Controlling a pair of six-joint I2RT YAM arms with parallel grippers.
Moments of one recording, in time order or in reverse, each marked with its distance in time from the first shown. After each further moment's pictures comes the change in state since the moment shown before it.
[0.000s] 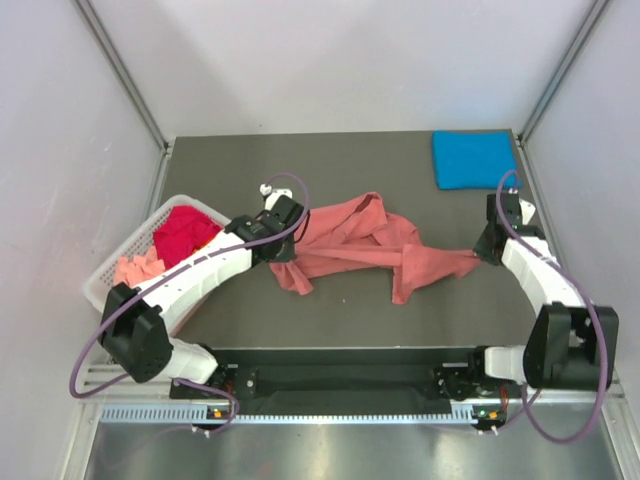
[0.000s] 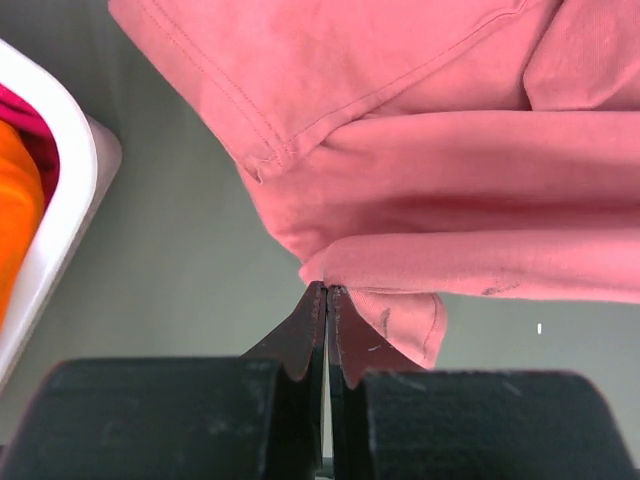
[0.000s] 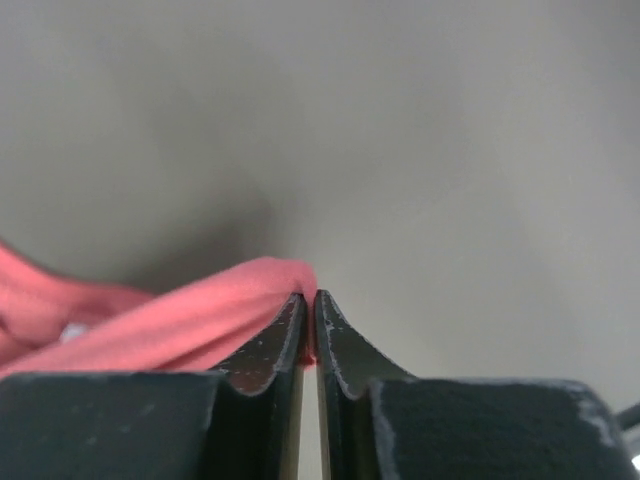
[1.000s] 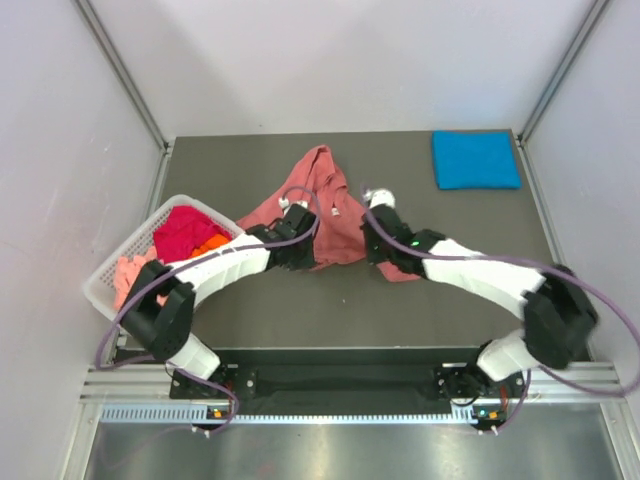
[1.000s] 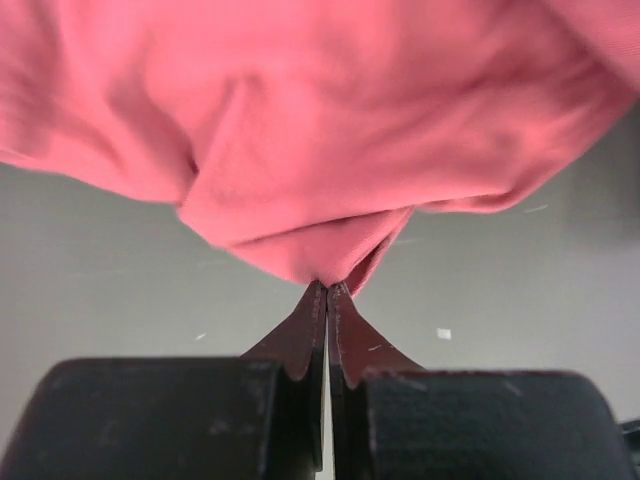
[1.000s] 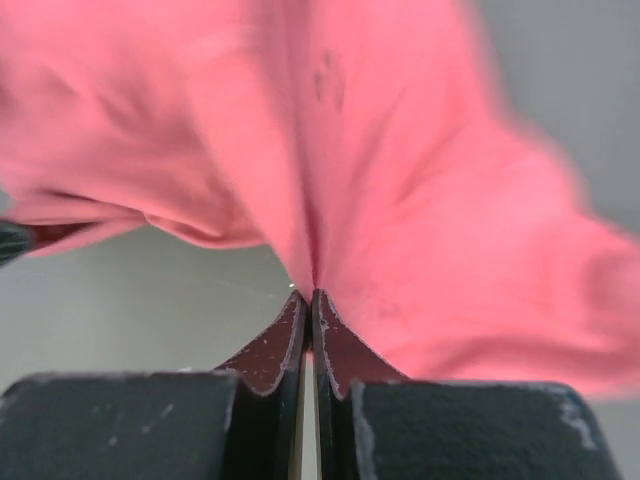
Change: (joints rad) left arm -0.001 0.169 -0.171 0.359 0.295 -0.099; right arm 0.829 0.276 0.125 0.331 -0.004 -0.072
